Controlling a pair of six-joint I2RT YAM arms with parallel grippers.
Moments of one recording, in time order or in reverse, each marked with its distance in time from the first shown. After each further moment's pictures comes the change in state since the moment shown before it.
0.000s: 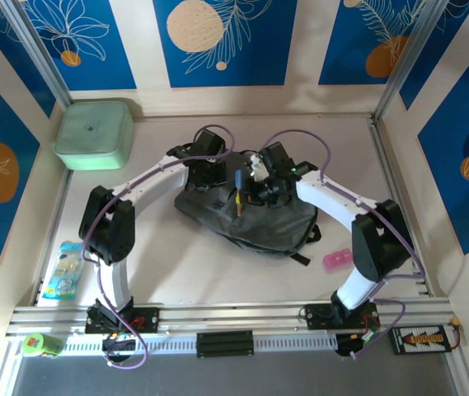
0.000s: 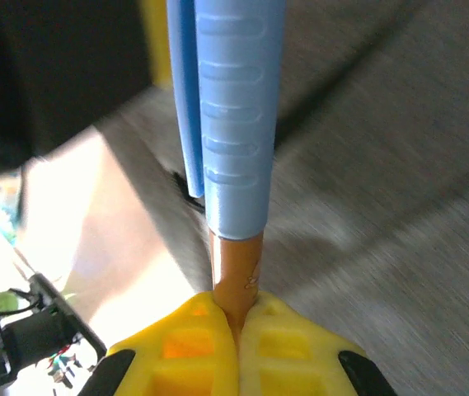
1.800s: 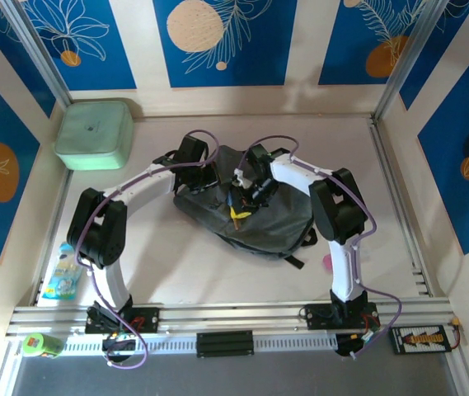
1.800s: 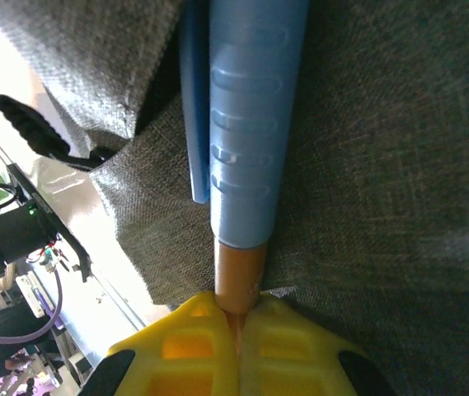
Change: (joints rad) left arm 0.079 -0.060 -0.192 0.247 0.183 -0.047; right arm -0.029 0.412 0.309 -0.393 -0.203 -0.316
